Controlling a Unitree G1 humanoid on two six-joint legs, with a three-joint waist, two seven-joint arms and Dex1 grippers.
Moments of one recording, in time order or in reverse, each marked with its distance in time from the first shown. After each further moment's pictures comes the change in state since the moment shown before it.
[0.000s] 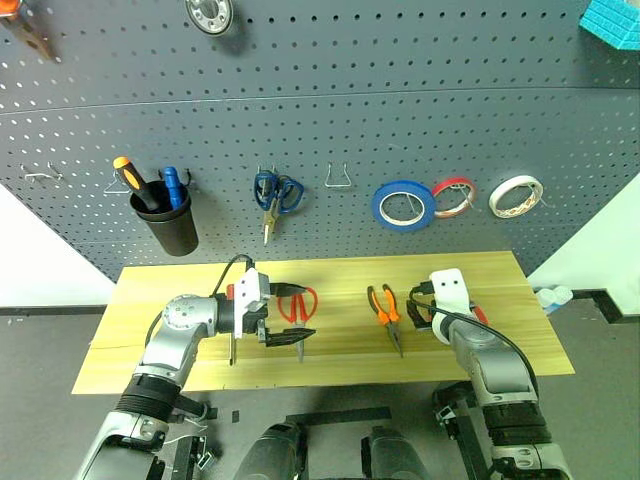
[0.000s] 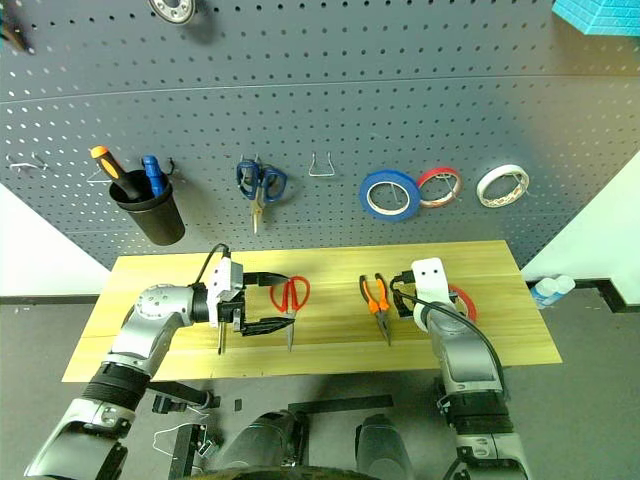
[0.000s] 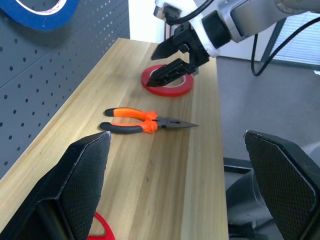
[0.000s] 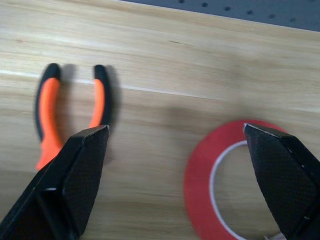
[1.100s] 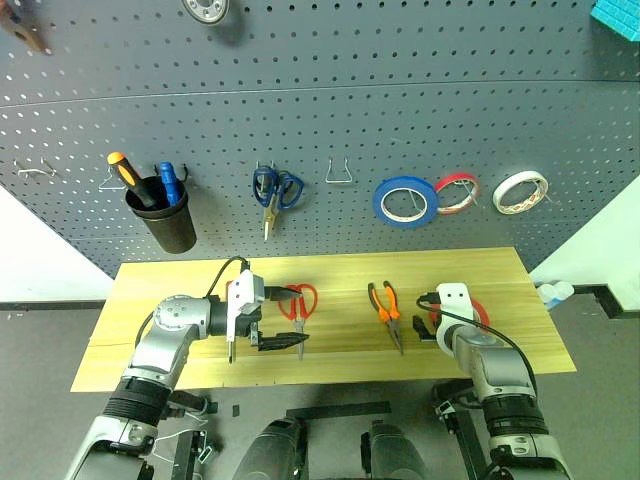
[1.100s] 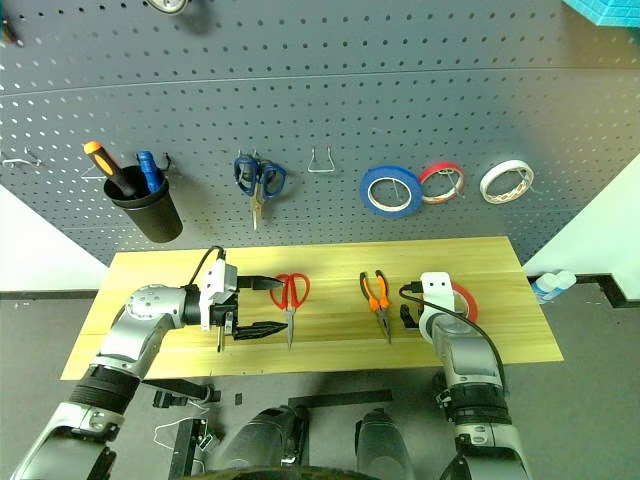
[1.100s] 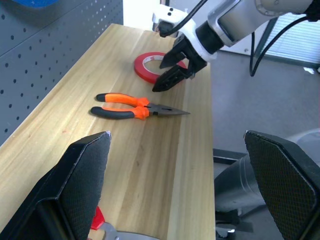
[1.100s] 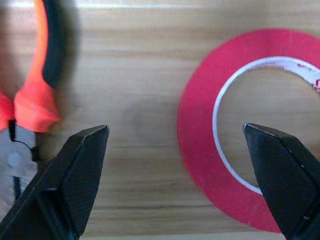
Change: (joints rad) left arm 0.018 0.046 -0.001 -0.057 -0.011 0.049 -0.018; right arm -0.033 0.009 -0.066 0.172 0.048 0.057 0.013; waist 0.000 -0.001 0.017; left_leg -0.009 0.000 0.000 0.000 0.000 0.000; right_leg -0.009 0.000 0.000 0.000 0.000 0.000
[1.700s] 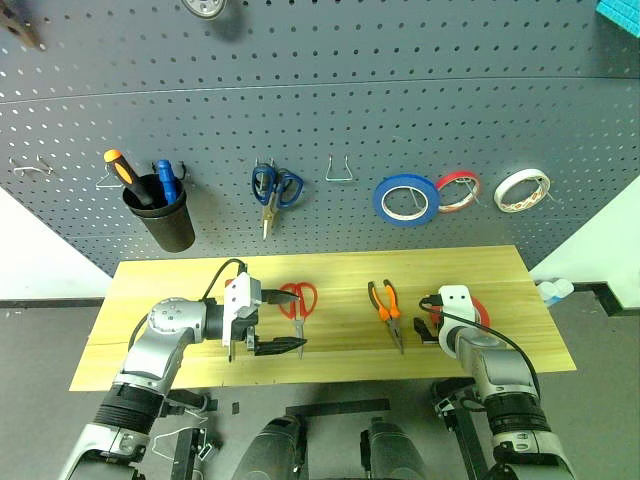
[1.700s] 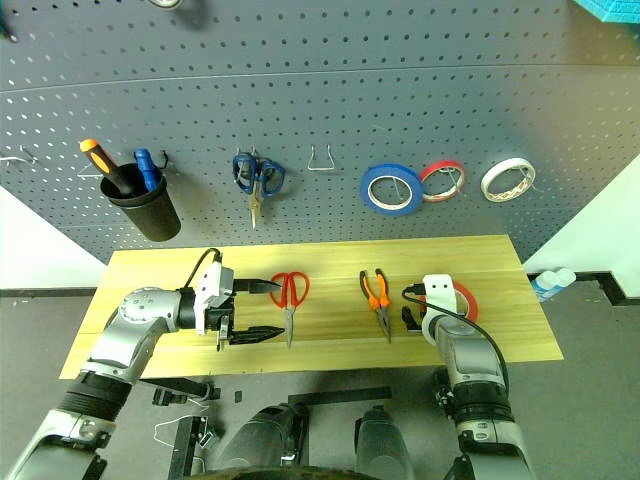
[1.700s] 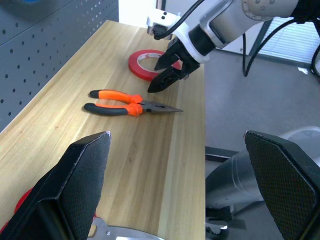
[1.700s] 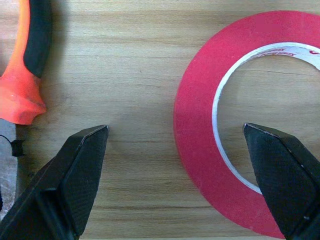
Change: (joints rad) left arm 0.044 0.032 0.000 -0.077 -0.022 0.042 0.006; right arm -0.012 -0.017 0.001 0.071 0.002 -0.059 0.055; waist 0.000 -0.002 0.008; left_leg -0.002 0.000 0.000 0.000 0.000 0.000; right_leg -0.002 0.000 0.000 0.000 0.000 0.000
